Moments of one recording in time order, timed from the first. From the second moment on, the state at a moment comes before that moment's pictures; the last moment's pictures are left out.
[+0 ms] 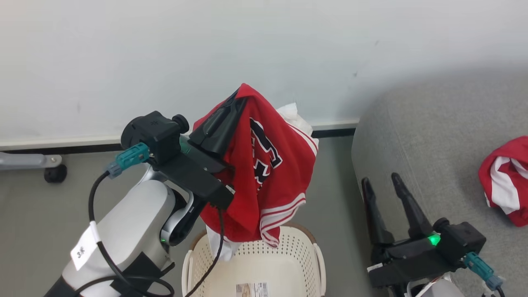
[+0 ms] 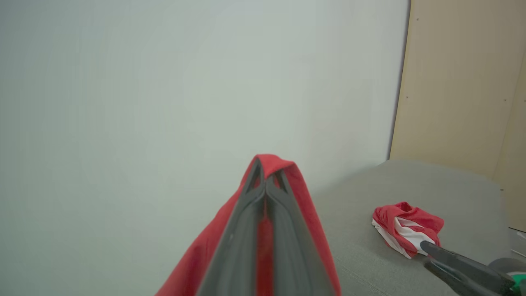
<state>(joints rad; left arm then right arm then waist) -0.73 0.28 -0.72 0.28 -0.75 -0.10 -0.25 -0.15 -0.06 0.25 0.09 0.32 0.06 -0.26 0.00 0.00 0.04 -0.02</state>
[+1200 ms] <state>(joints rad) -0.73 0.19 -0.79 0.21 -0.76 -0.07 -0.20 -0.47 -0.06 0.53 0.52 0.21 0.11 -0.17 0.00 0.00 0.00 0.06</state>
